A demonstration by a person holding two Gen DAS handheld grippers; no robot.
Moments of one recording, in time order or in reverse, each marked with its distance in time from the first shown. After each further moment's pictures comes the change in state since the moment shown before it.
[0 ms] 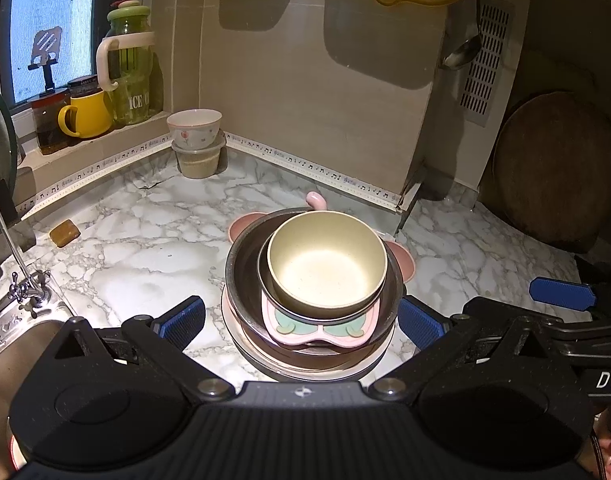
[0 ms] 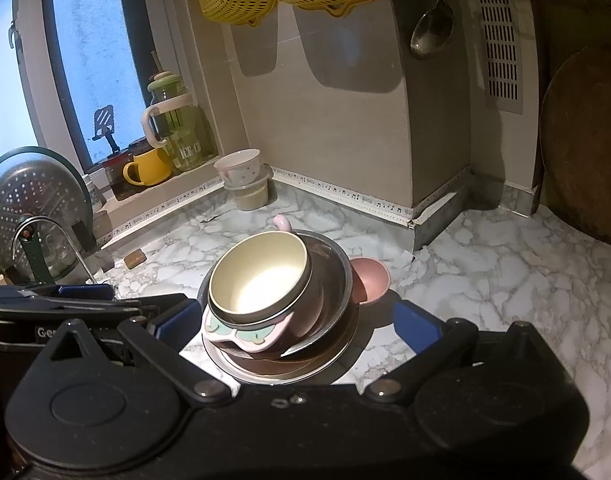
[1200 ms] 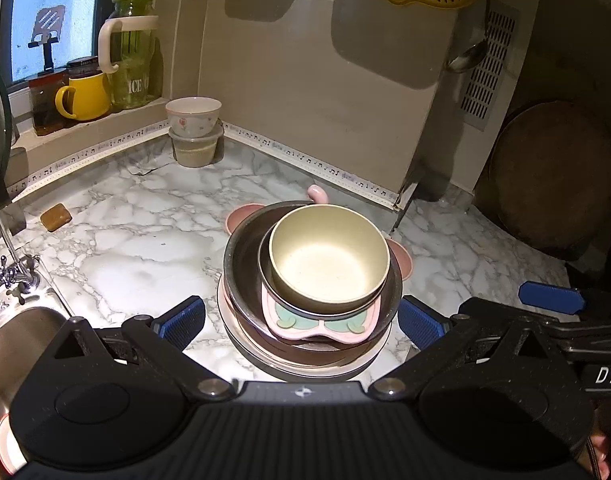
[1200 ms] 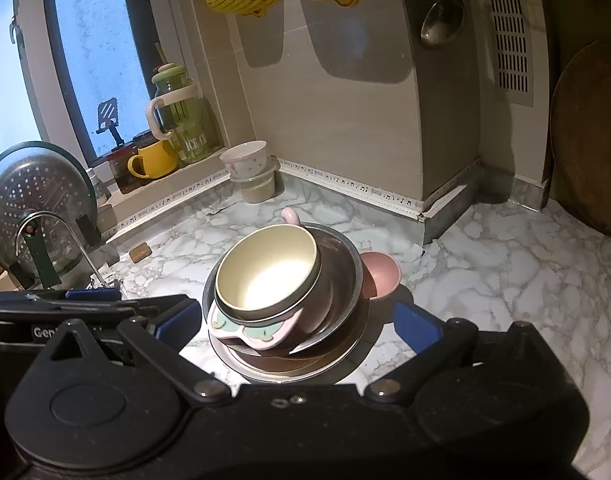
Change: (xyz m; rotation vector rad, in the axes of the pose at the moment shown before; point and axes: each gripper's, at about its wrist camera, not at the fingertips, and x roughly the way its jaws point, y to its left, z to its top) left arm 0.004 0.012 -0.002 -0.046 0.009 -0.035; right arm 0.009 0.005 -0.001 -0.001 0.025 0.018
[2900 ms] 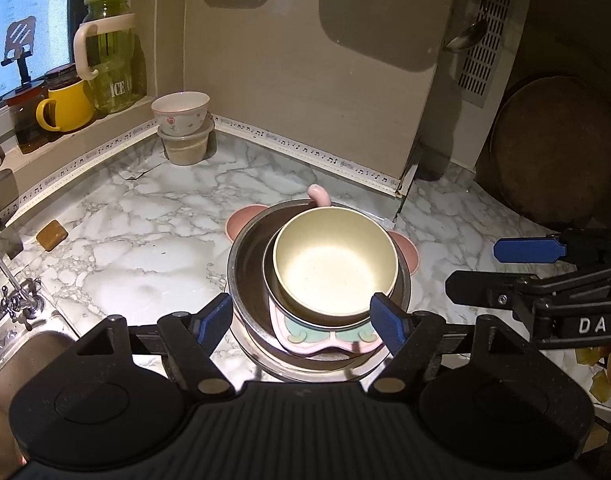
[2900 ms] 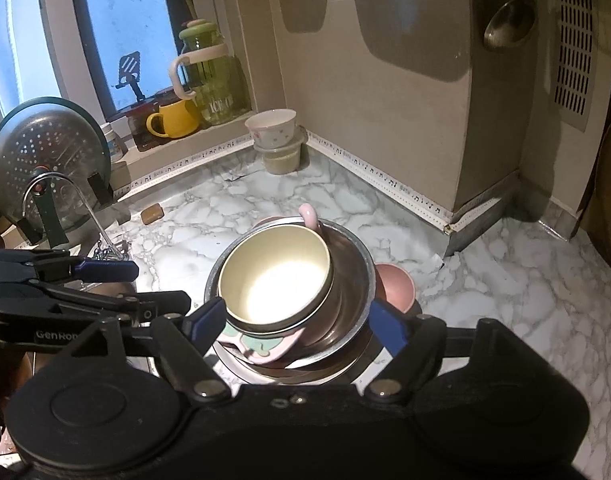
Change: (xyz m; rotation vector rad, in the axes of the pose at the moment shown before) left arm 0.011 0.003 0.025 0.074 0.080 -0.004; right arm 0.027 0.004 0.043 -0.141 0.139 0.058
